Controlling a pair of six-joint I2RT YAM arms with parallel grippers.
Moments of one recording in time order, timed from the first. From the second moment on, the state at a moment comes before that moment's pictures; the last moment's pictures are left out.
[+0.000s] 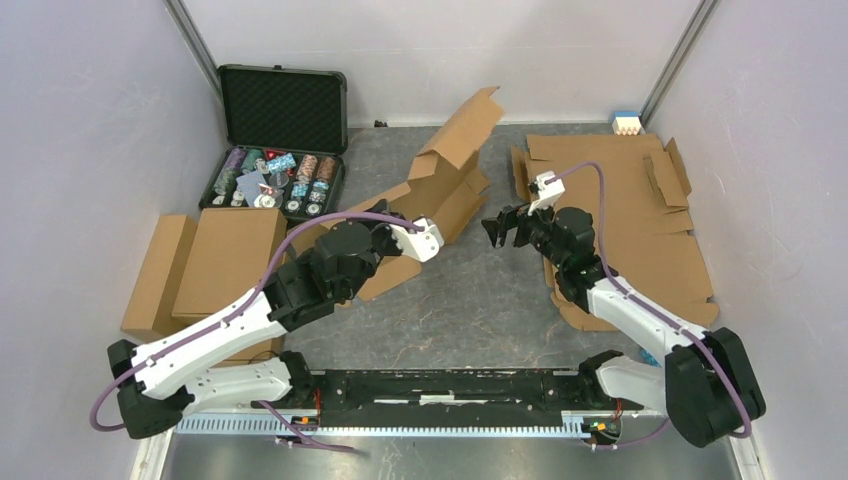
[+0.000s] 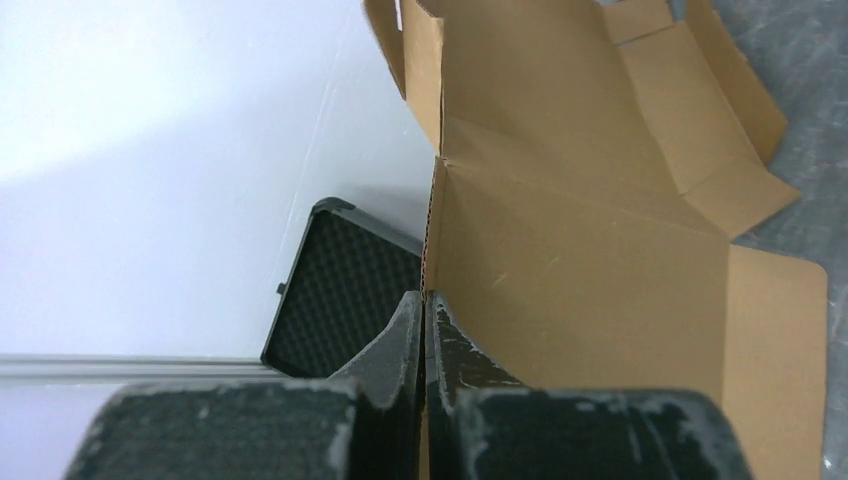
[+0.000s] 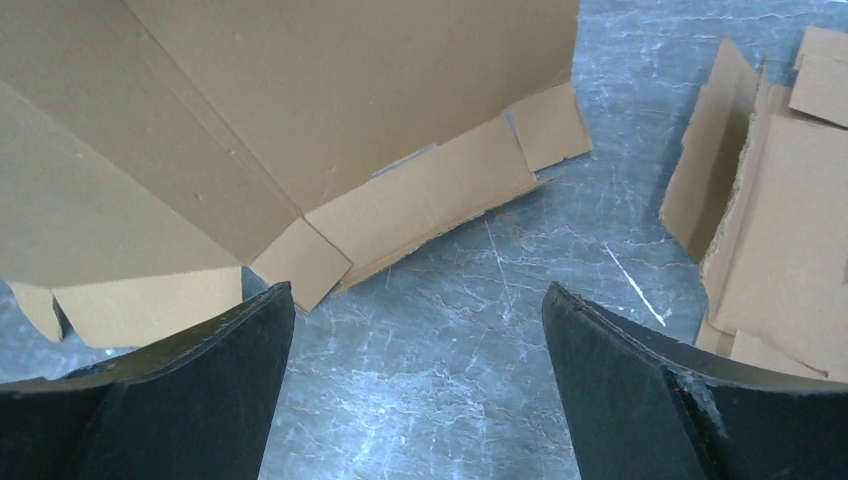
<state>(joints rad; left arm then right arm) -1.02 0.98 0.99 -0.23 -0.59 0.92 0.41 1.13 0.54 0.41 -0.13 0.19</state>
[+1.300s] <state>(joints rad) -1.03 1.05 0.98 -0.26 -0.60 0.78 0.14 2.39 1.59 1.16 -0.91 0.40</state>
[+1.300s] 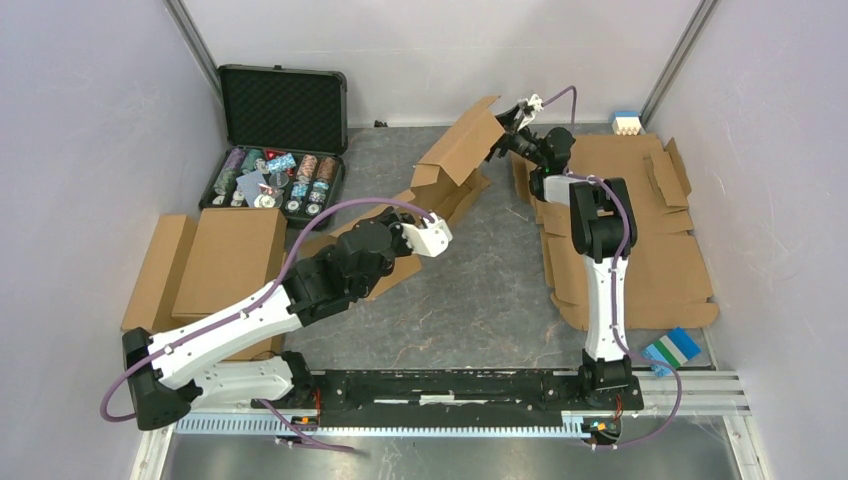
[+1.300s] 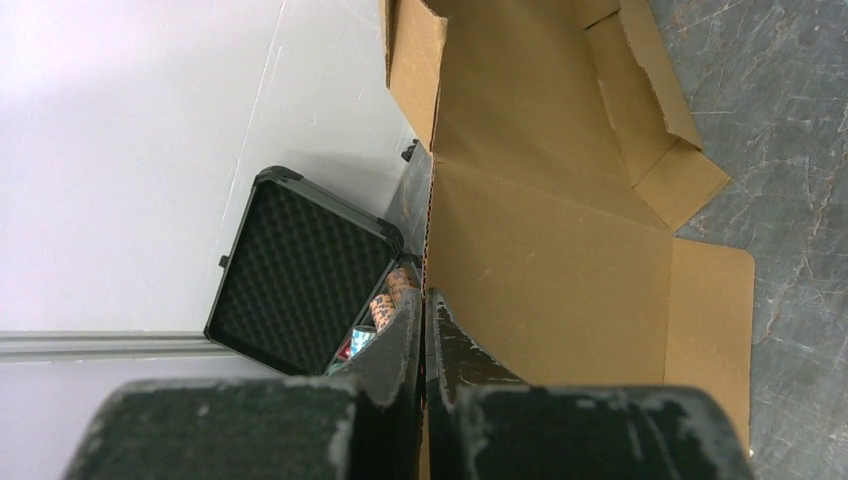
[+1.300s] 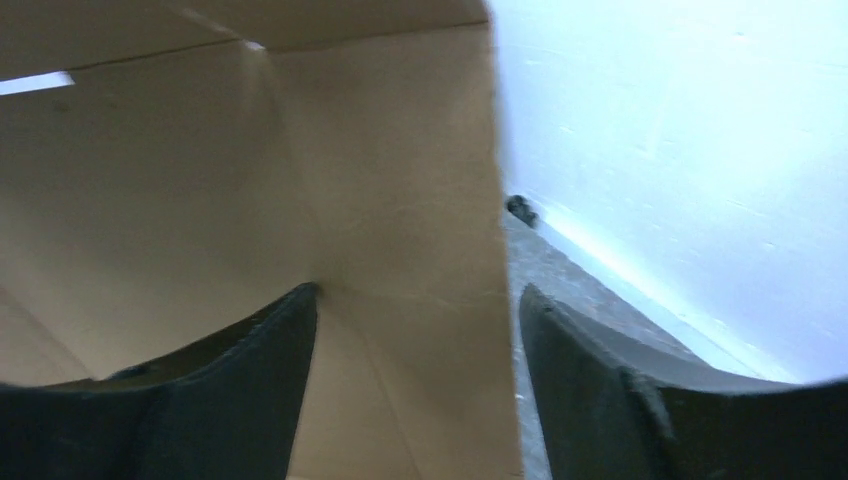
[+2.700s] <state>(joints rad) -1.00 0.99 1.11 -0.49 -0.47 0.17 0.35 0.86 0.10 0.72 -0.15 0.14</state>
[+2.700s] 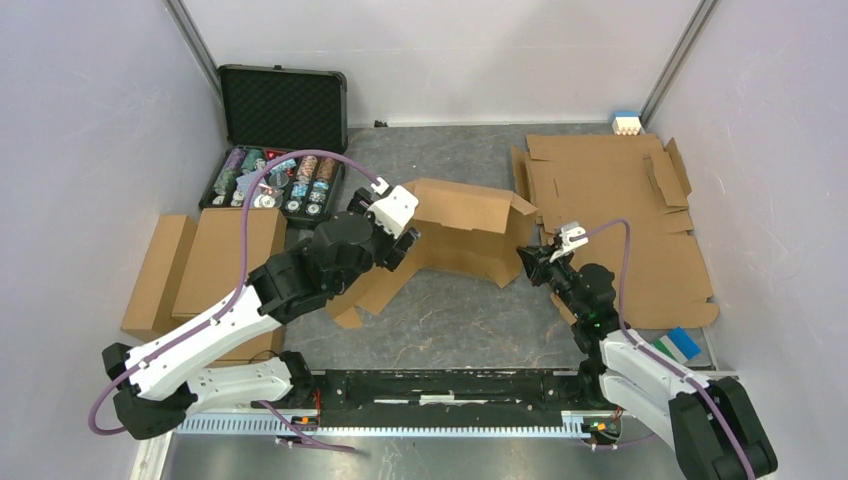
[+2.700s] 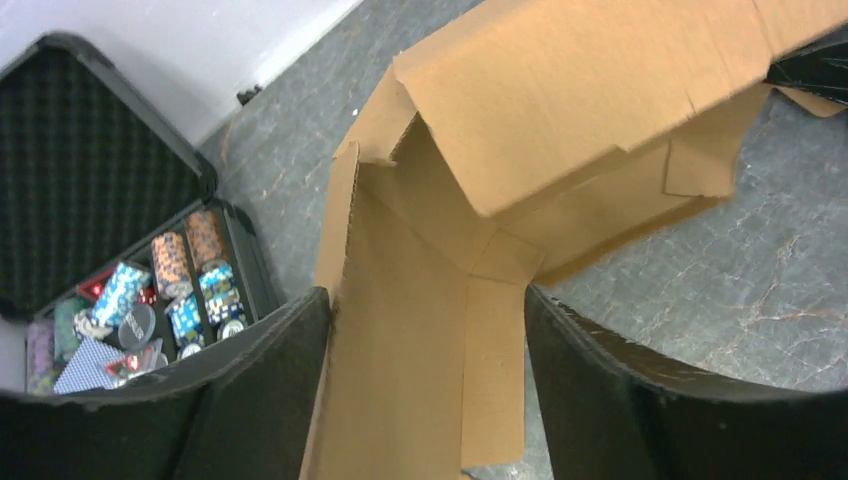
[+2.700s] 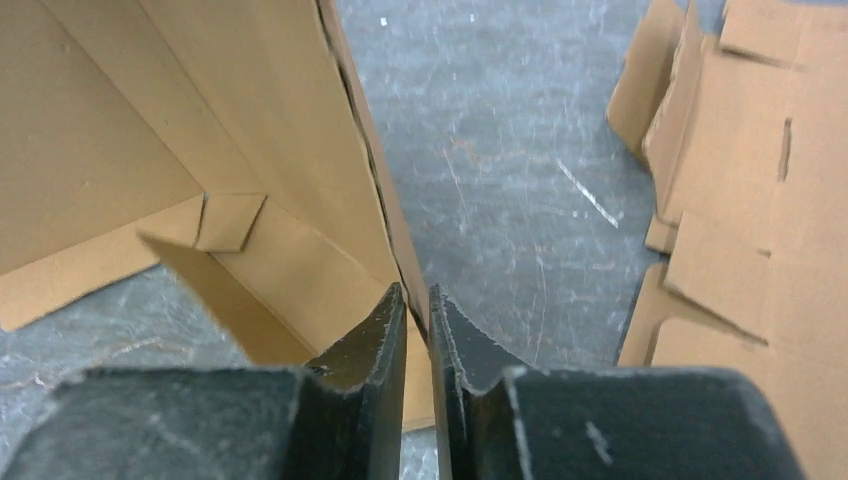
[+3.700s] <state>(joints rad) -0.86 1.01 1.03 -0.45 -0.39 0.18 0.44 1.01 0.20 0.75 -0.18 0.11</state>
